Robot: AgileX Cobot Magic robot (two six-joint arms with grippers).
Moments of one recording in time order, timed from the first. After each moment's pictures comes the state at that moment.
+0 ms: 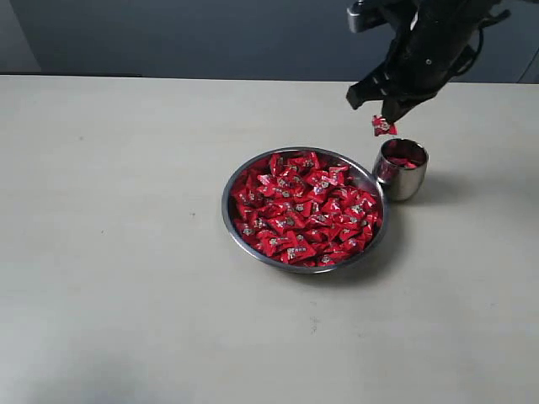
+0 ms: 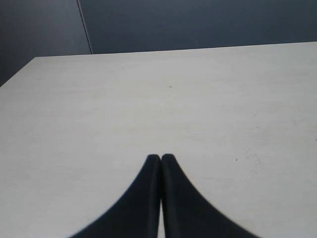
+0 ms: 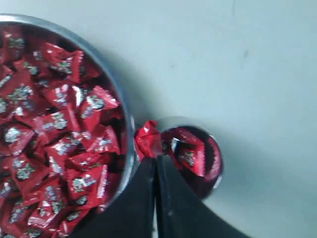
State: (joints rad) left arm 0.19 0.00 0.00 0.03 0.34 0.03; right arm 0.42 1.92 -1.57 0.00 0.98 -0.19
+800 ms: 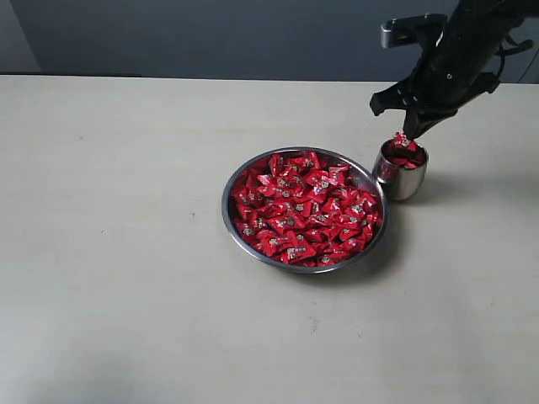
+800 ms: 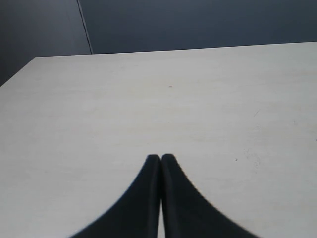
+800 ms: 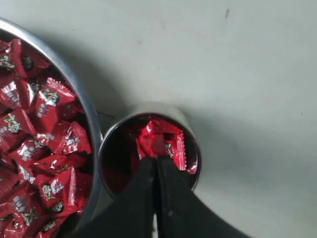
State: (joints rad) left arm 0.19 0.00 0.00 0.03 0.34 0.03; right arm 0.32 2.00 -1.57 0.08 0.98 -0.18
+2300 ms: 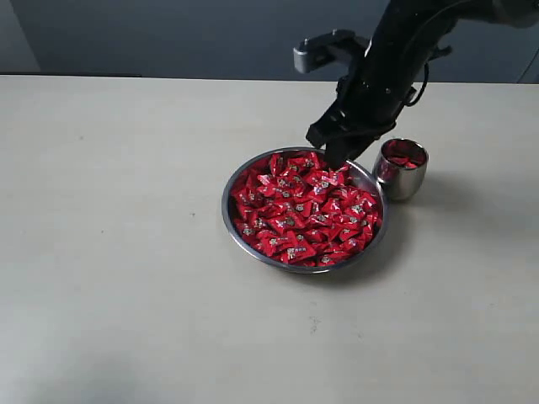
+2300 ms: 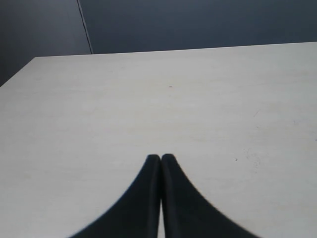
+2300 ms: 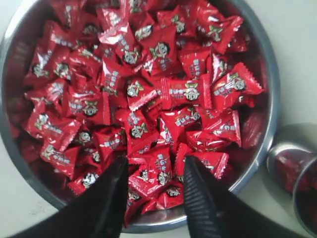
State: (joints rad) left arm 0.19 0.00 0.00 0.03 0.34 0.03; right arm 0.53 1.98 -1.57 0.22 1.11 -0.43
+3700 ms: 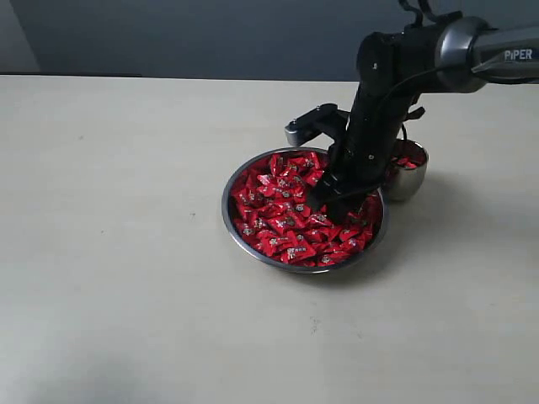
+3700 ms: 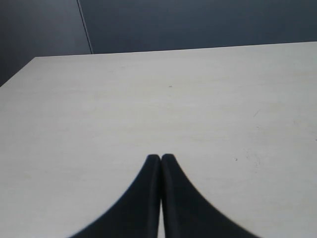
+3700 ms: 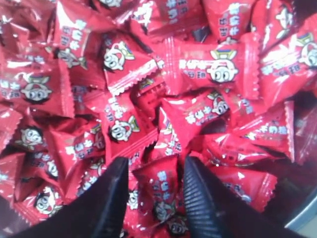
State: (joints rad) left arm 0.19 0.00 0.00 0.03 0.34 0.03; right arm 0.56 2.09 -1.44 0.16 0.97 -0.45
